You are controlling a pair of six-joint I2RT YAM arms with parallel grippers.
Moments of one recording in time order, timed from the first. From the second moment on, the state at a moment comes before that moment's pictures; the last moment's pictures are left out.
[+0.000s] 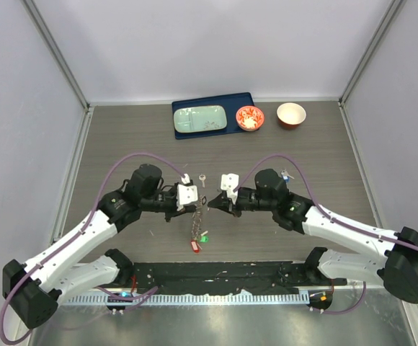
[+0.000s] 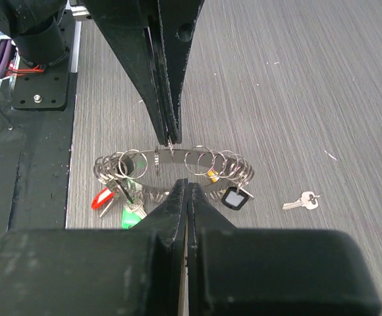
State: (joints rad) left arm -0.68 0.93 0.77 -0.47 0.62 0.52; right arm 0.88 1.08 0.67 0.15 -0.51 -0.30
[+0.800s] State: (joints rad) left arm -0.71 0.83 0.61 -0.25 0.57 0.49; right arm 0.88 1.09 0.54 0.36 -0.52 -0.27
